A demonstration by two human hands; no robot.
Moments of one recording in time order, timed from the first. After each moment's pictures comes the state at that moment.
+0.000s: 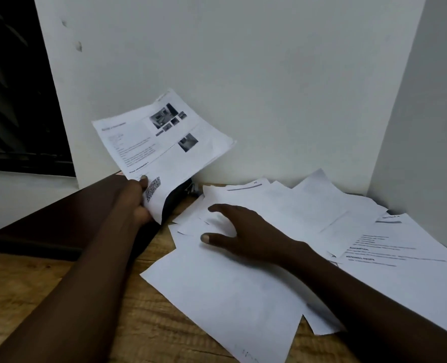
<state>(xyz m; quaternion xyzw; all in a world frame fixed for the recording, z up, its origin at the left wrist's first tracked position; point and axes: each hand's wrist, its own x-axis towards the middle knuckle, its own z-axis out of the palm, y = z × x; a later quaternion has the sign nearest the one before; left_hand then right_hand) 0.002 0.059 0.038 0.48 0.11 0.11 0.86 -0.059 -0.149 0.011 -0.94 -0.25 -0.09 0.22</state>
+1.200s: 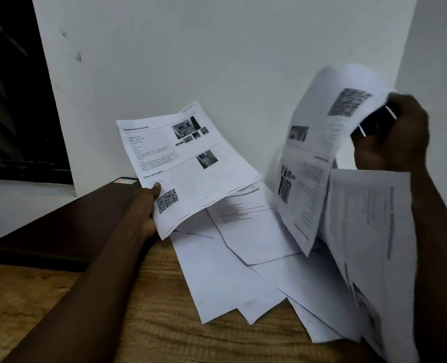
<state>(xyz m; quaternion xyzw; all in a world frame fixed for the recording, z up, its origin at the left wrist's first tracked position) -0.003 0.056 0.032 0.47 0.04 0.05 0.88 -0.071 -0.272 0.149 -0.32 -0.14 -0.31 0.88</state>
